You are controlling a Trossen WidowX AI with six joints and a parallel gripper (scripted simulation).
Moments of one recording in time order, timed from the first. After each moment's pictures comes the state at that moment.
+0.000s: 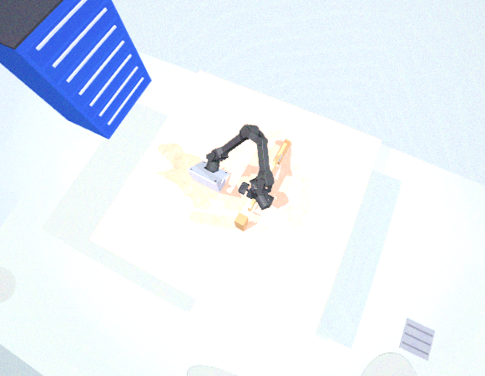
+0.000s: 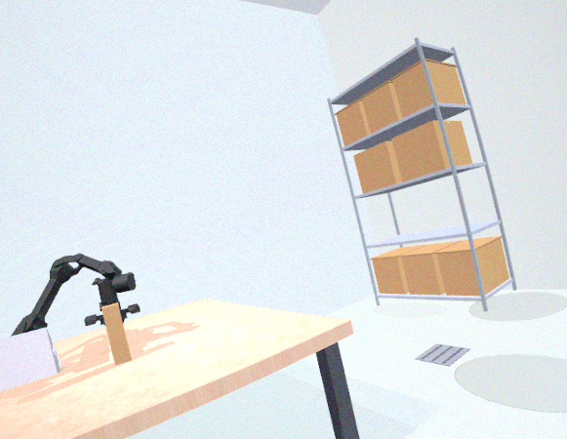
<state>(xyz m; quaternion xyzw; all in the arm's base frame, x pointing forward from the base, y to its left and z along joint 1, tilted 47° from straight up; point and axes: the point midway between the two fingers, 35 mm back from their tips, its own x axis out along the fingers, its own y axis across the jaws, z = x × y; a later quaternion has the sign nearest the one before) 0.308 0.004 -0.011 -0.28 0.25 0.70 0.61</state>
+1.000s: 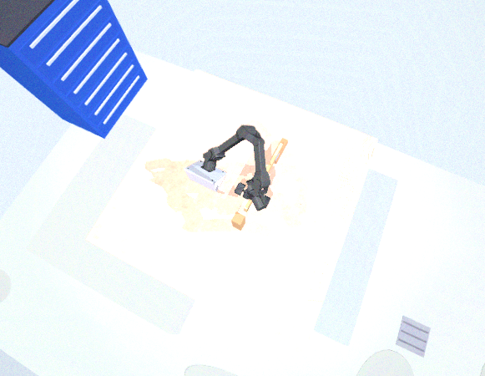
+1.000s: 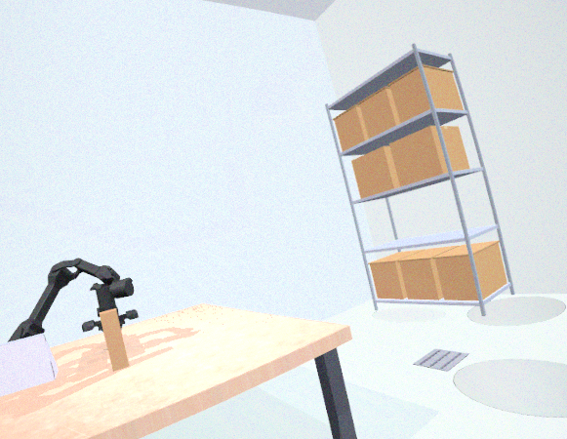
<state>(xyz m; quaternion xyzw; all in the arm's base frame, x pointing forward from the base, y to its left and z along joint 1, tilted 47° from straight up) 0.309 -0.002 -0.017 -0.27 0.25 0.70 0.61</state>
